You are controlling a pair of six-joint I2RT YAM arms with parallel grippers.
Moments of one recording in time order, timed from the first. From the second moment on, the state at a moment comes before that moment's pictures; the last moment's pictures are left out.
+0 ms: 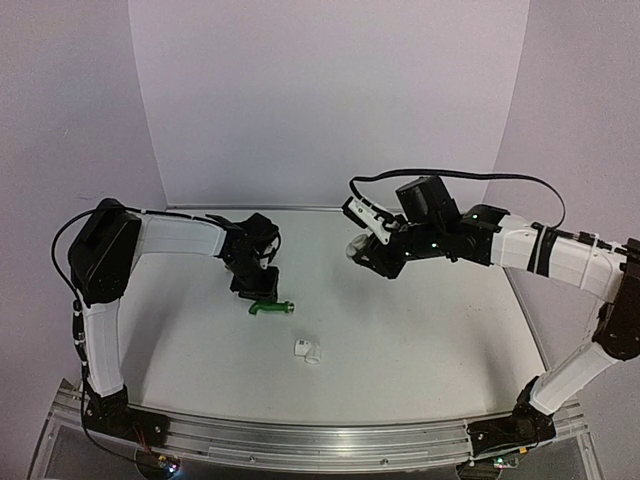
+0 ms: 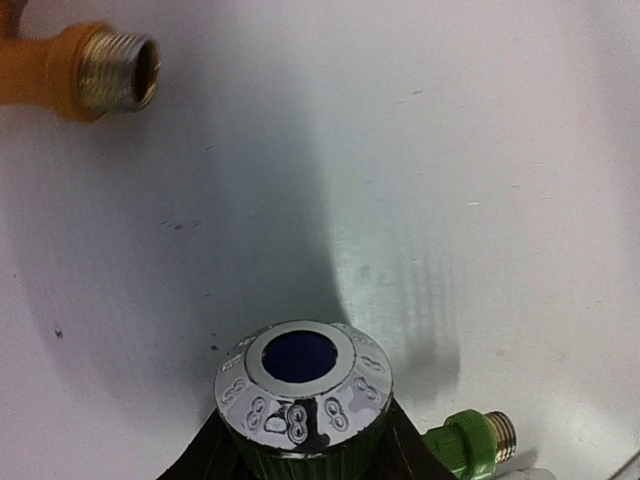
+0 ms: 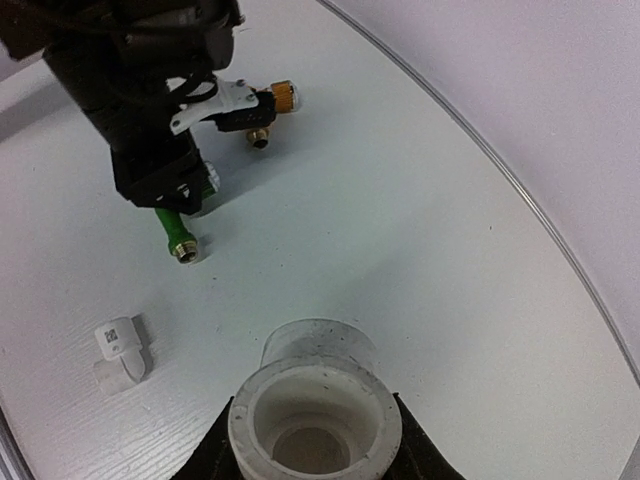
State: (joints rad) left arm -0.68 2.01 1.41 -0.63 0.06 -0.50; right arm 0.81 1.52 1.28 -0.43 -0.01 -0.27
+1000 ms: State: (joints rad) left arm -0.67 1.96 1.46 -0.29 0.66 -0.47; right arm 0.81 1.63 1.47 -0.62 -0.11 -0.79
